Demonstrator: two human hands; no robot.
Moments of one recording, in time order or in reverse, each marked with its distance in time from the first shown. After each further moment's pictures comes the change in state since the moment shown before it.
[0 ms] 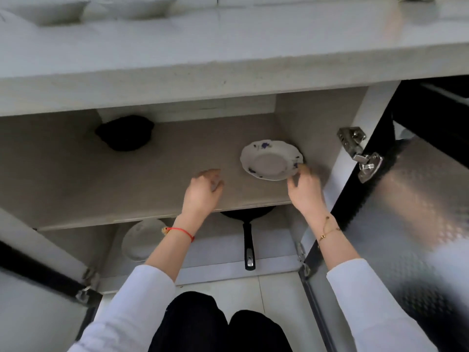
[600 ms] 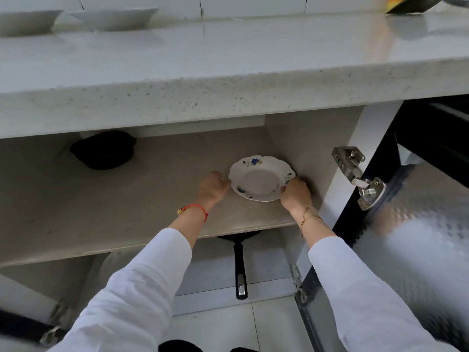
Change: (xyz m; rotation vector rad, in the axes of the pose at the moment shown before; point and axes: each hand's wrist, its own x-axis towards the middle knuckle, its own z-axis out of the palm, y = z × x) left_hand 0.114 0.016 0.070 0.043 -0.244 -0.220; right_hand 0.082 0.024 0.041 -0.210 -0.142 0.221
